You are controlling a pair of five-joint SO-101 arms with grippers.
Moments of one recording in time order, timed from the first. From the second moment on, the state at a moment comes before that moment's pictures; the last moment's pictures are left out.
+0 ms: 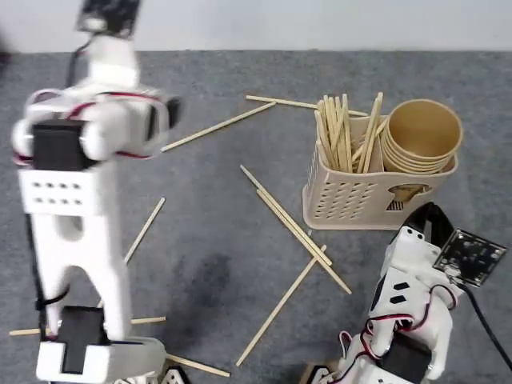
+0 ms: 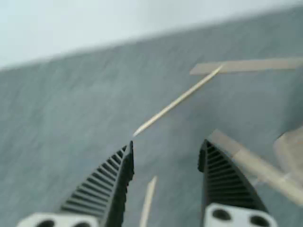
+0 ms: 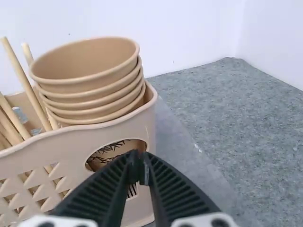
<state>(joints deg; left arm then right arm) -2.6 -5.1 -28.5 95.3 -3.9 21.5 -103.2 79.9 46.0 -3.5</state>
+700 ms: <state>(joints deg) -25.3 -5.1 20.8 85.7 -41.8 19.5 -103.2 81.2 46.5 -3.5</state>
